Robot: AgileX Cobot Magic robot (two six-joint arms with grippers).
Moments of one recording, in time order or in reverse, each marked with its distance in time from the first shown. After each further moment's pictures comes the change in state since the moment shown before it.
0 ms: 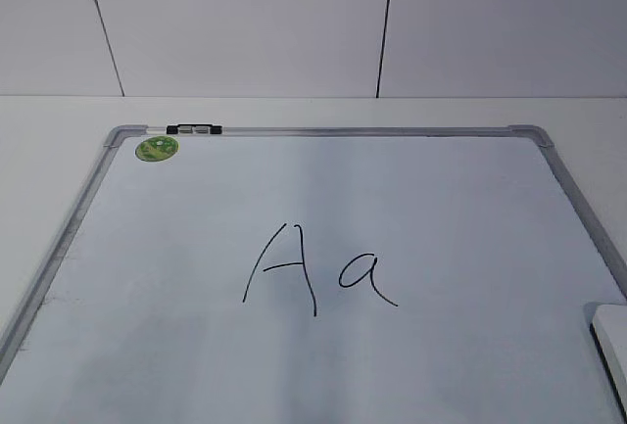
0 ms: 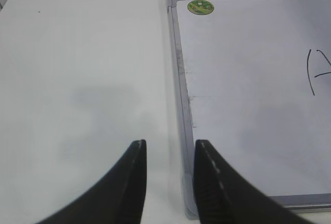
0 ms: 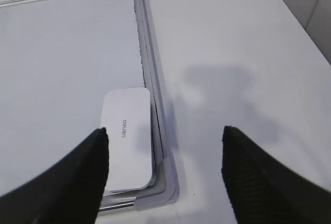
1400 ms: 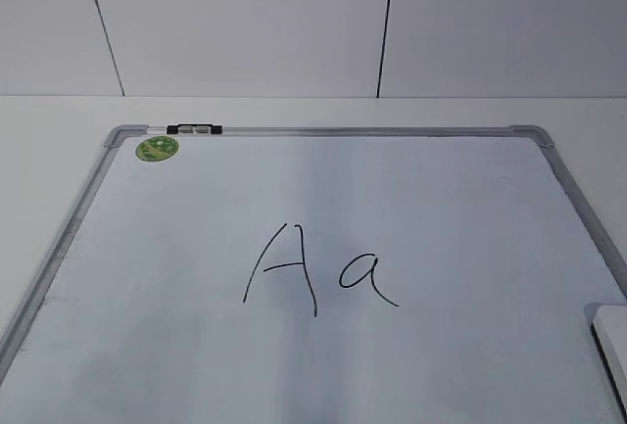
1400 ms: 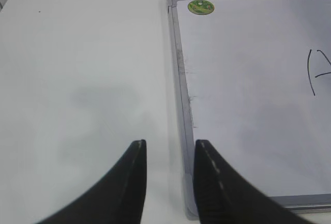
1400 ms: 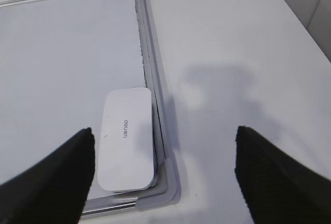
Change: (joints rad) left arm 0.000 0.000 0.000 0.000 0.000 0.000; right arm 0.000 0.000 0.000 0.004 0.000 0.000
